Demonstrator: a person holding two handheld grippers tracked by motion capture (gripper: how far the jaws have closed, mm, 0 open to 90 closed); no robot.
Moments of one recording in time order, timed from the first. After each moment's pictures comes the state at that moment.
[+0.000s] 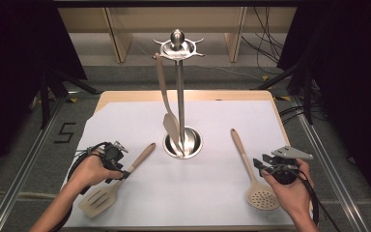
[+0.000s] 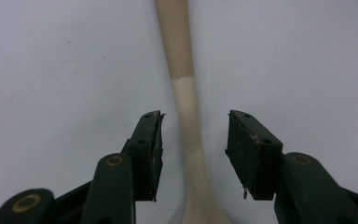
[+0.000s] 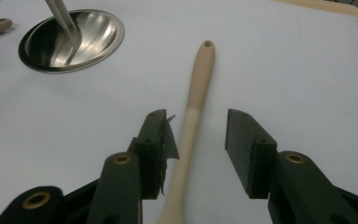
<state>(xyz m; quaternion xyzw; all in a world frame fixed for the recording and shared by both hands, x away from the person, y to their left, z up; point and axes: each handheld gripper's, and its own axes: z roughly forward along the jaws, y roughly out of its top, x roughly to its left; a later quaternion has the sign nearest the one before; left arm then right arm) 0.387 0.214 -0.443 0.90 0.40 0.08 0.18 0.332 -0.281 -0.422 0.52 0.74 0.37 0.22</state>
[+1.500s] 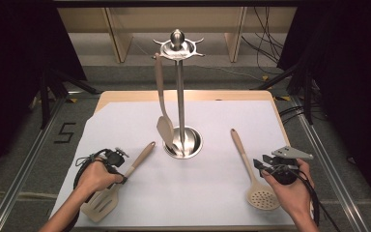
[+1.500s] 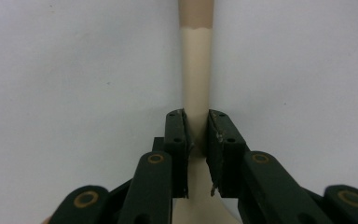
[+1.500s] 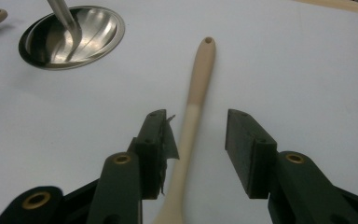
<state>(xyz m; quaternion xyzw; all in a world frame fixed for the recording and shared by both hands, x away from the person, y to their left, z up) 0.380 0.212 -0.464 0.87 0.47 0.05 0.15 0.332 -0.283 -0.422 0.51 0.75 0.36 0.22</state>
